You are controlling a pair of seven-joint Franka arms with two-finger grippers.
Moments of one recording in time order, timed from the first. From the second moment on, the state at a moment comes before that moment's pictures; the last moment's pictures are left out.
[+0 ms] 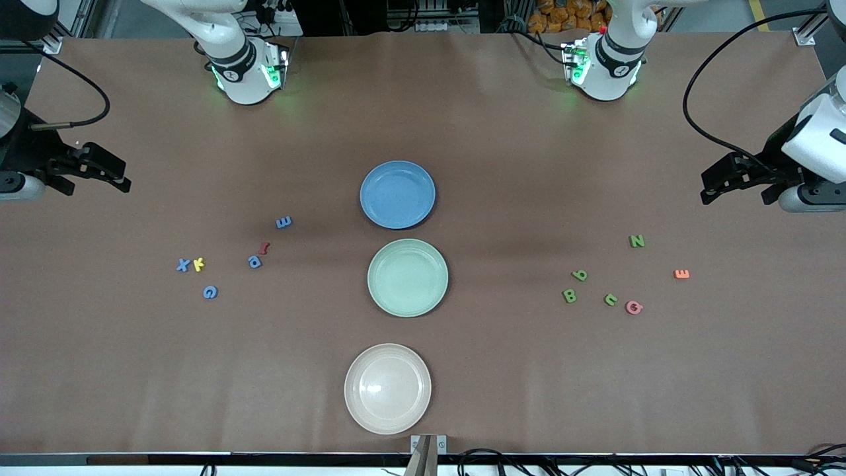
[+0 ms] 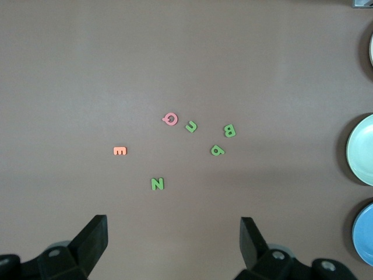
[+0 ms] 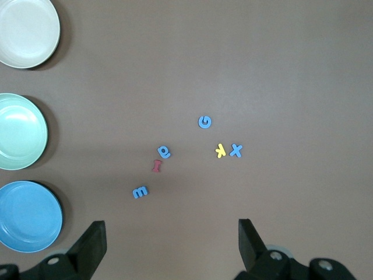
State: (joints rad) left arm -0.06 0.06 -0.05 -1.52 0.00 1.66 -0.10; right arm -0.11 -0.02 0.12 -1.65 0.04 1.66 -0.01
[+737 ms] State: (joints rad) left arm -0.02 0.13 -0.09 -1.53 0.04 1.67 -0.10; right arm -0.11 -0.02 0.12 -1.76 0.04 1.73 -0.01
